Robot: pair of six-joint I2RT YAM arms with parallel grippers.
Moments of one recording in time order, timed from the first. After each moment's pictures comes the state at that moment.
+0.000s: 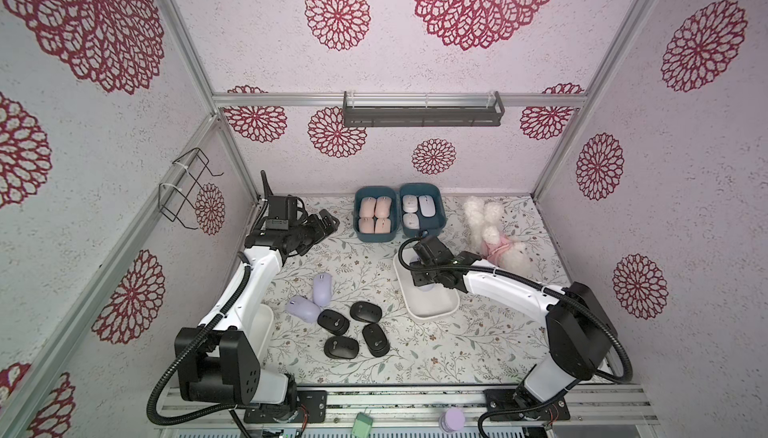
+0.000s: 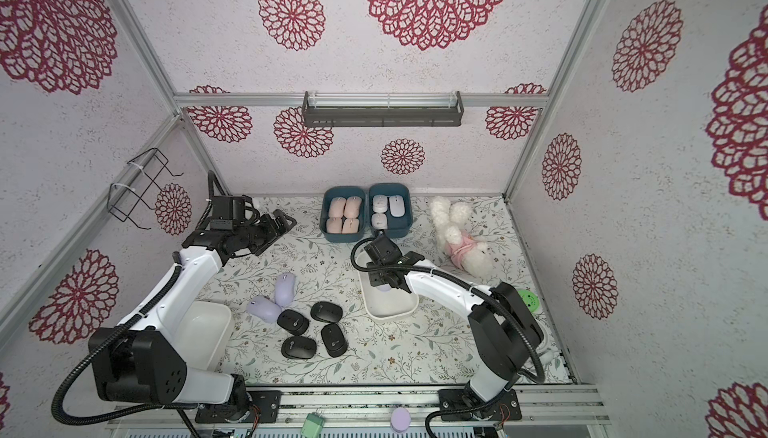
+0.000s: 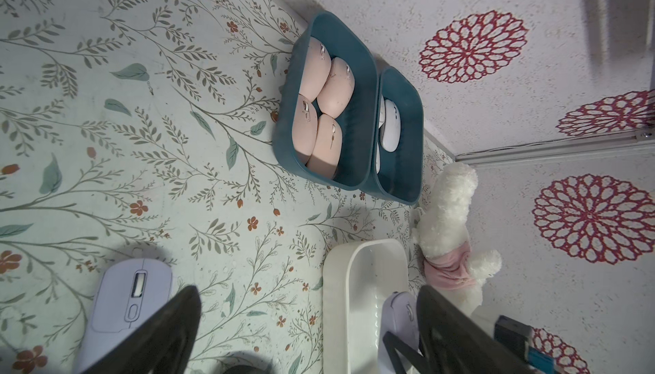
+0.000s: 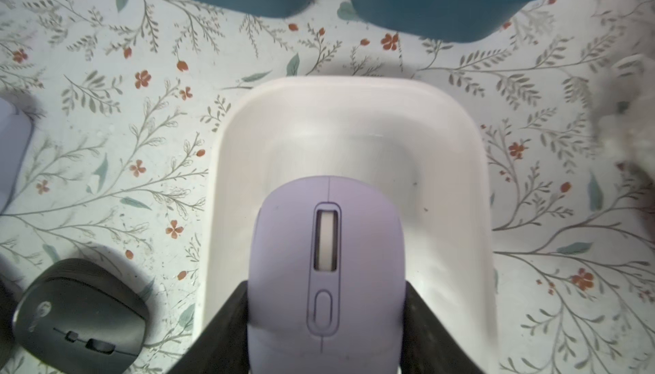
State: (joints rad) left arm -0.07 1.44 1.24 -0.54 0.32 -0.65; right arm 0.76 1.66 1.16 -0.47 0.21 0.40
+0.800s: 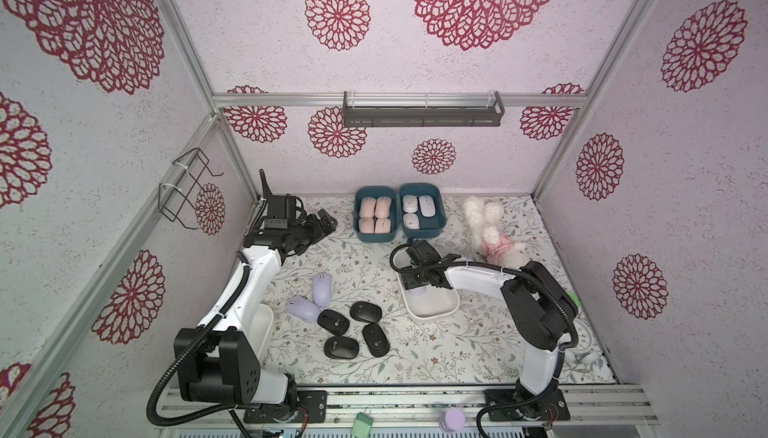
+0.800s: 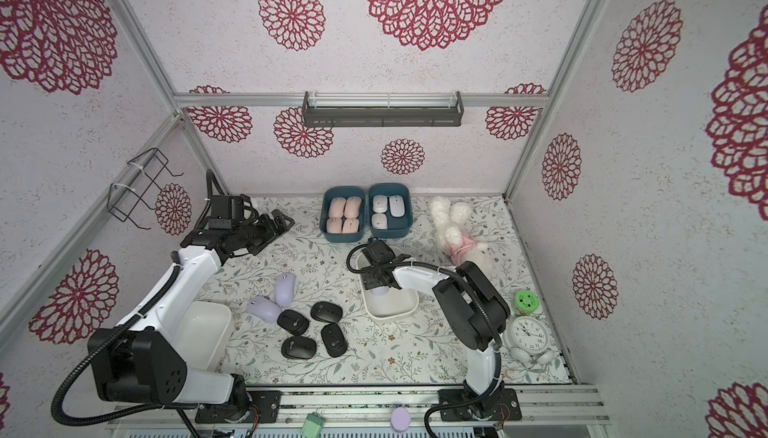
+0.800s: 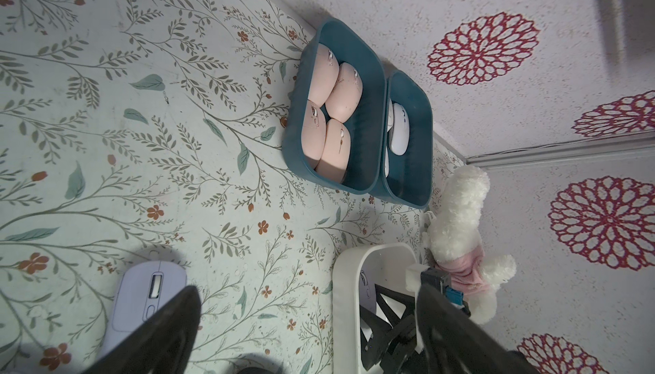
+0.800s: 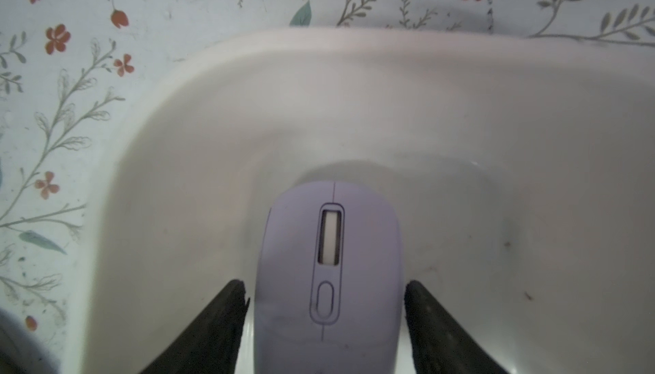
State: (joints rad) left arm -0.06 1.44 1.25 -0.56 0.30 -0.62; right arm 0.72 1.87 1.17 -0.31 0.13 0.36
